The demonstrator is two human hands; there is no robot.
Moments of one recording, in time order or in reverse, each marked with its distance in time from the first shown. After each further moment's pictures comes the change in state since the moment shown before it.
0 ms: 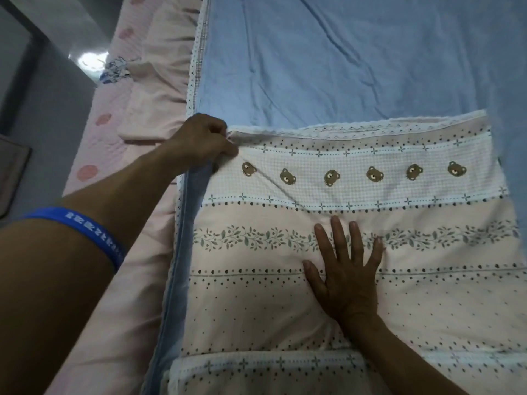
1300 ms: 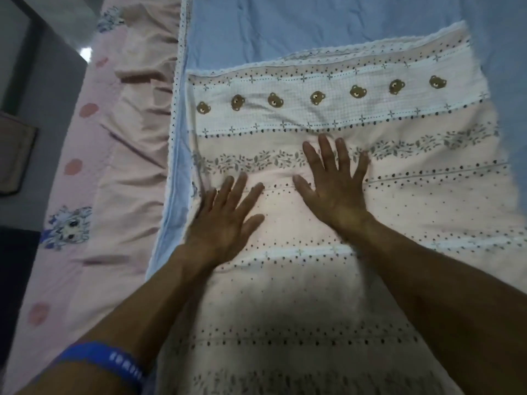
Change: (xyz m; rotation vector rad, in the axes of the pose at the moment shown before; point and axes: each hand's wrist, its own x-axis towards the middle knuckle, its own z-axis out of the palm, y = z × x) left_hand -0.214 -0.107 0.141 0.915 -0.137 0.366; right_hand 0.007 0.003 -0.011 0.119 -0.220 0.022
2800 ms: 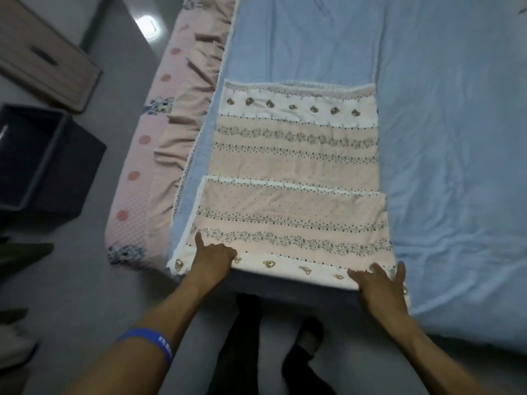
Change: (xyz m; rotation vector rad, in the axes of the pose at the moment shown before) left_hand -0.446 0.255 -0.014 -0.009 -0.350 -0.260; right_hand -0.587 0.129 -0.128 -0.325 -0.408 -0.085
